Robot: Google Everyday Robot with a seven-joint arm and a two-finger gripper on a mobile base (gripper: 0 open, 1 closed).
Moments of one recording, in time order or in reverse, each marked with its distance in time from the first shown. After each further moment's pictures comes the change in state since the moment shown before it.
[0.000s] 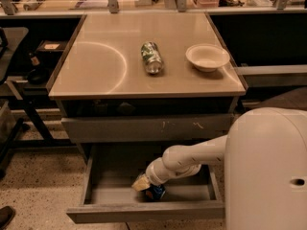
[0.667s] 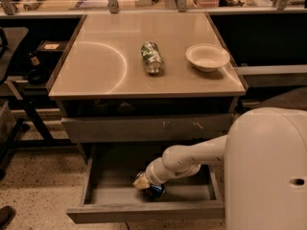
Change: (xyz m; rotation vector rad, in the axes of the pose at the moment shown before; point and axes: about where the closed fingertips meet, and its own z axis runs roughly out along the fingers) arm 0.000 0.000 0.000 0.000 0.000 0.000
